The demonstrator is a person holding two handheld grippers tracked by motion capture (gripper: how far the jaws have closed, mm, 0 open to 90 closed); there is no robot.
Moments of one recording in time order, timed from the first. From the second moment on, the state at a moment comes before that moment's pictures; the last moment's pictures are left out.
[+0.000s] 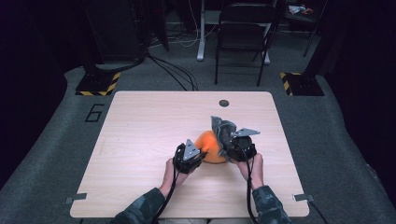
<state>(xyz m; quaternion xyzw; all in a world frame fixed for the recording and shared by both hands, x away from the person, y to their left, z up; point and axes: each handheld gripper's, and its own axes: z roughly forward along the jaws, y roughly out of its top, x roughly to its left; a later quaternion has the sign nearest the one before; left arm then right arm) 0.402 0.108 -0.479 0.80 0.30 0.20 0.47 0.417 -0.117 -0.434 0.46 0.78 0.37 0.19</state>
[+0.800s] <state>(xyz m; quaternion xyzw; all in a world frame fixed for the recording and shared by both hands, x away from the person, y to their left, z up) 0.406 0.113 -0.475 0.80 0.31 0.16 0.49 0.417 -0.114 -0.437 0.45 0.80 0.35 0.19</state>
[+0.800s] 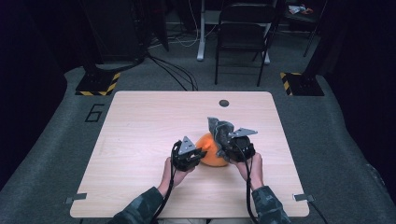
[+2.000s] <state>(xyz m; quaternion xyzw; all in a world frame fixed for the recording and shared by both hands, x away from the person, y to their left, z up) 0.405 0.113 -0.476 0.80 0.31 0.15 0.49 0.412 -0.103 -0.425 0.43 0.80 0.36 0.21</state>
